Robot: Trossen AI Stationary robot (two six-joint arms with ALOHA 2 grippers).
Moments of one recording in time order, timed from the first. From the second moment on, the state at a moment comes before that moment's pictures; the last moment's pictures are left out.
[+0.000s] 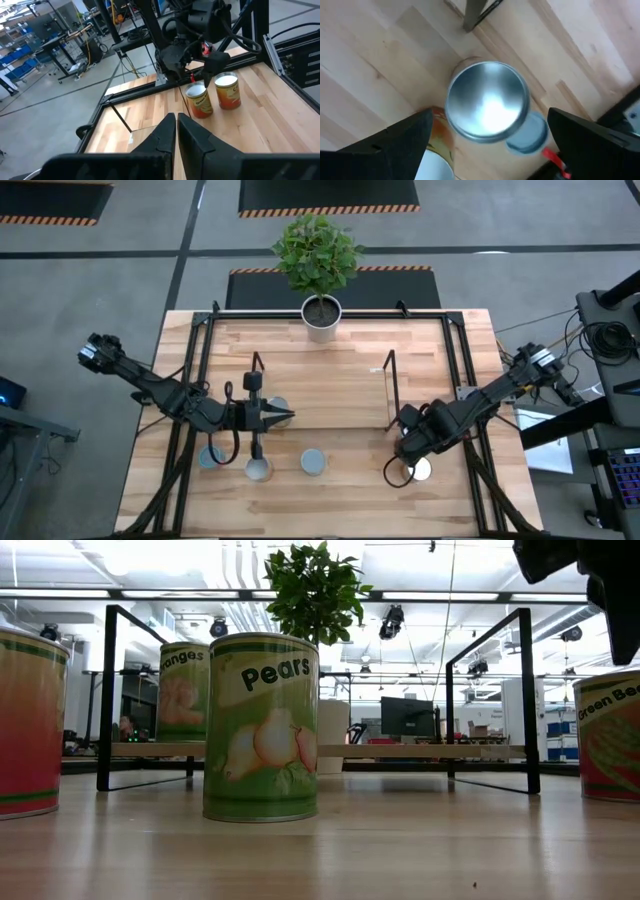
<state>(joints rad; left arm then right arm) -0.50 1.16 1.02 -0.13 -0.62 0.18 0.52 1.47 1.18 -1.29 0.10 1.24</state>
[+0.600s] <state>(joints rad) -0.50 1.16 1.02 -0.13 -0.62 0.18 0.52 1.38 0.95 -1.03 0.10 1.26</state>
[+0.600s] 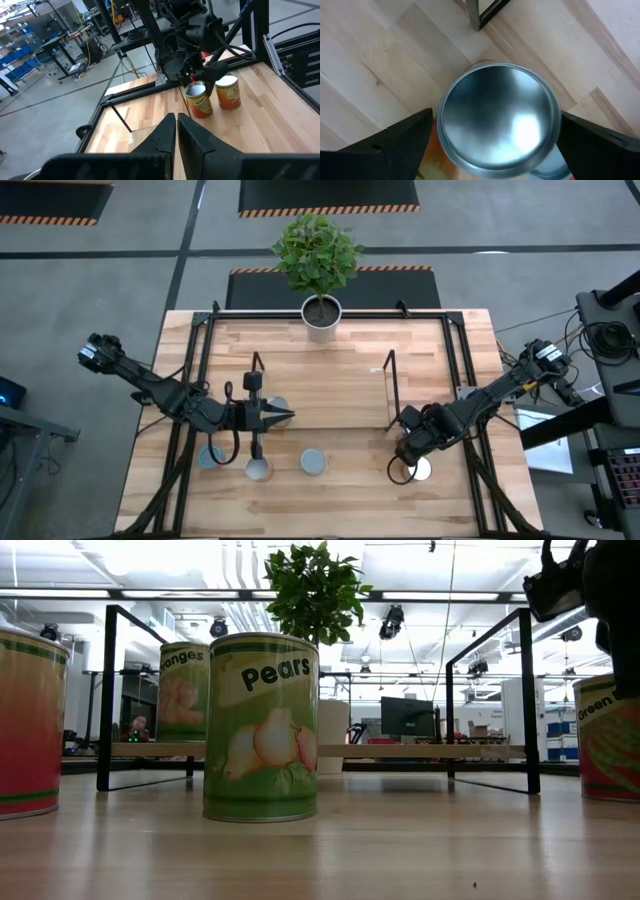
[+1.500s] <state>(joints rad) -0.50 1.16 1.02 -0.13 -0.62 0.18 0.52 1.40 1.20 -1.01 0.04 1.03</state>
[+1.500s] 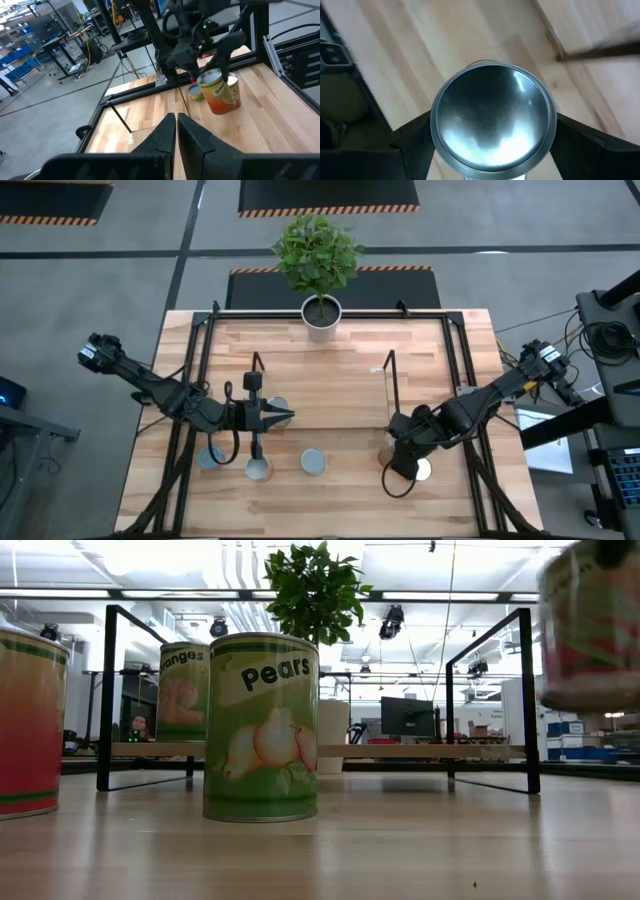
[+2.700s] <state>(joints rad) -0.50 0.91 0.76 0.25 -0.69 0.33 0.02 1.99 1.96 -1.01 0.13 0.00</state>
